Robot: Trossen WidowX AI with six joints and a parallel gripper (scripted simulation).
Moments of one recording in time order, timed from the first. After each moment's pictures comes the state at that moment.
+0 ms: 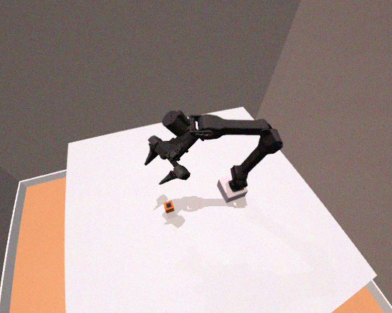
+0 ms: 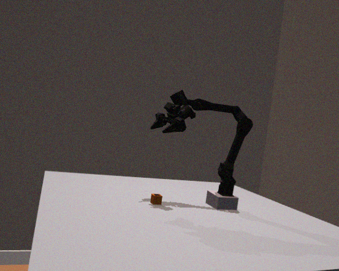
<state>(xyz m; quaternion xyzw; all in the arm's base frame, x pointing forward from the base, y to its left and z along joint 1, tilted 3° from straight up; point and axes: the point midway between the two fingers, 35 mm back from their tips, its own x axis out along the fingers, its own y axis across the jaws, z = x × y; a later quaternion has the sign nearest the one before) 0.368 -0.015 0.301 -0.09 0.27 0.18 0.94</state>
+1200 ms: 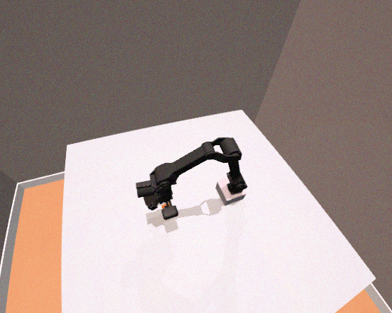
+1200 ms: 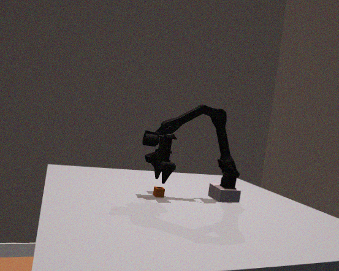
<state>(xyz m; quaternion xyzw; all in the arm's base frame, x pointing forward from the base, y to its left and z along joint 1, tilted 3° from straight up) 0.361 0.004 0.053 -0.01 0.69 0.05 0.73</state>
